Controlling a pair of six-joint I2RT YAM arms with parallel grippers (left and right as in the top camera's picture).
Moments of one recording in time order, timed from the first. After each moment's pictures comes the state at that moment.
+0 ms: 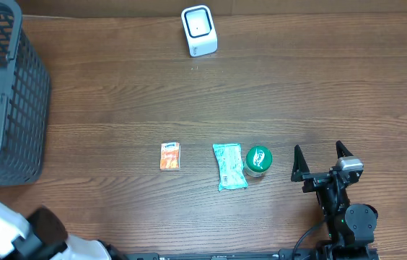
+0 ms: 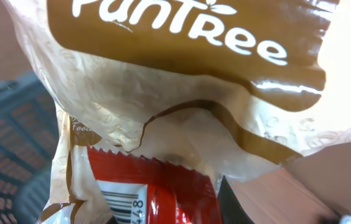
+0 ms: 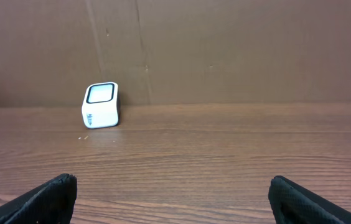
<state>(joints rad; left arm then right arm) 0.66 1.72 2.36 -1.23 0.11 -0.29 0.04 0.01 0.02 -0.03 -0.08 0.07</state>
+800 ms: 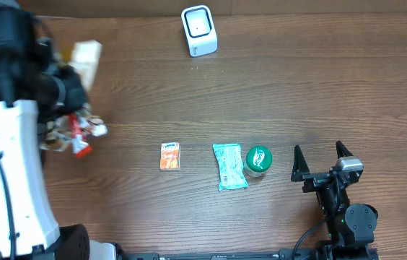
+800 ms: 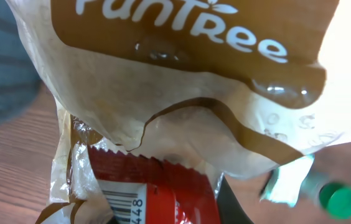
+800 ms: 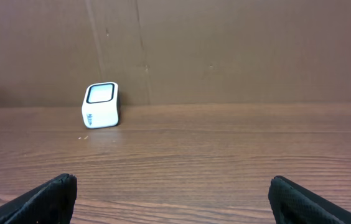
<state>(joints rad) 0.09 1.63 2.02 -1.67 0.06 -0.30 0.04 0.01 0.02 -0.03 -0.08 0.07</state>
